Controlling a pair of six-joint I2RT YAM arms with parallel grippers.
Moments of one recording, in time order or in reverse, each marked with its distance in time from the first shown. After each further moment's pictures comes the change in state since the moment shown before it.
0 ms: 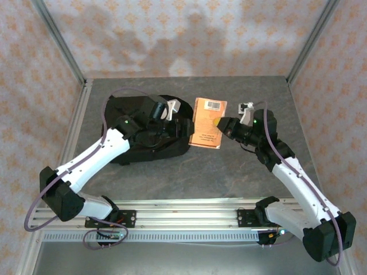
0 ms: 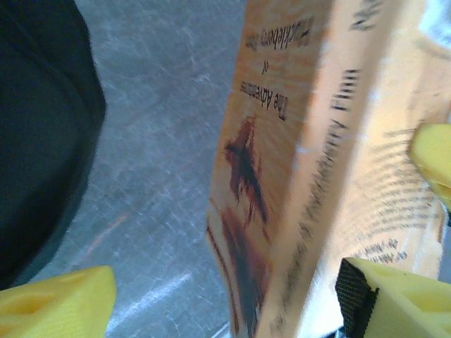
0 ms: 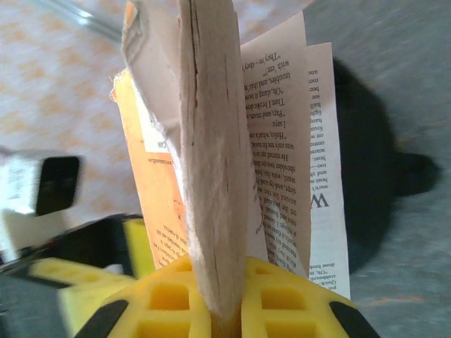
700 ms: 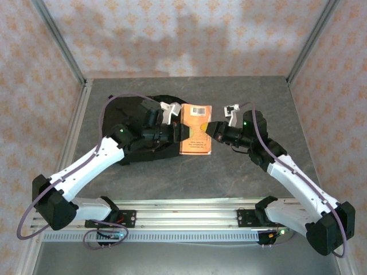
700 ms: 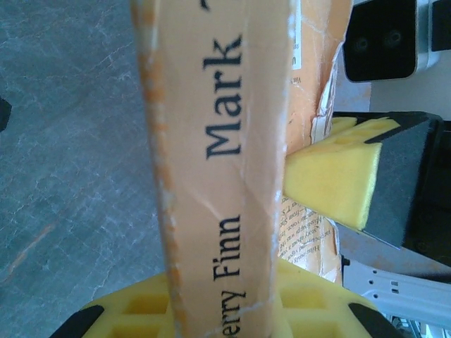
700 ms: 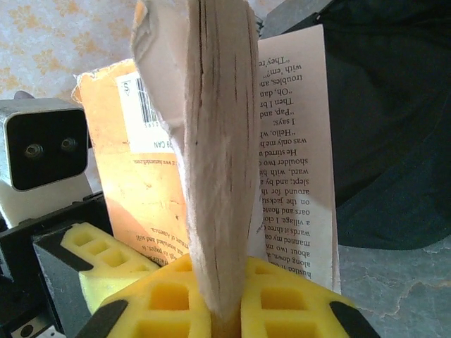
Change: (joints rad) left arm -0.012 -0.101 -0.134 0.192 0.143 -0.022; right arm 0.109 0.050 0.002 0.043 -0.040 0.016
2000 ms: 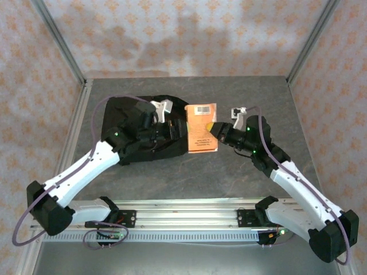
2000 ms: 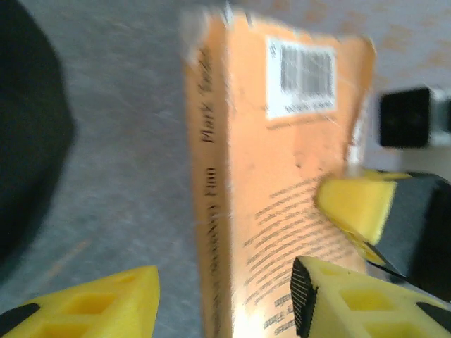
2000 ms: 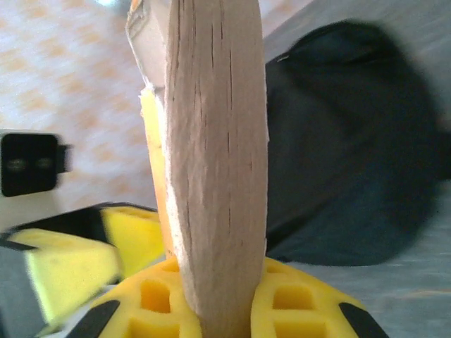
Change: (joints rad) left arm 0.019 -0.035 0.009 -0.037 -0.193 -0.064; right arm 0.005 -0.091 -0.051 -0.047 0.201 0.001
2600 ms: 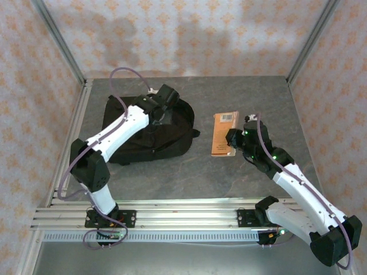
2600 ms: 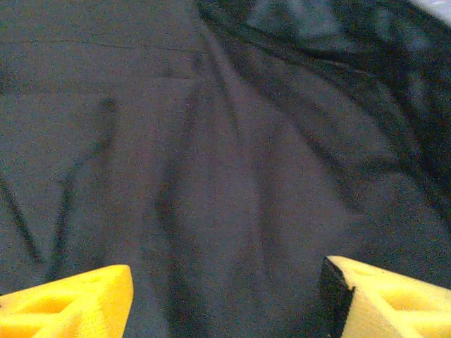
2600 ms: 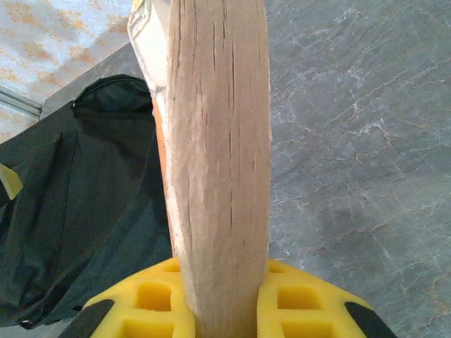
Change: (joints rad) left arm 0.082 0.498 0.448 -0.573 -0.728 0.138; right arm -0.001 -0.029 0.015 -0.314 0.424 -0.161
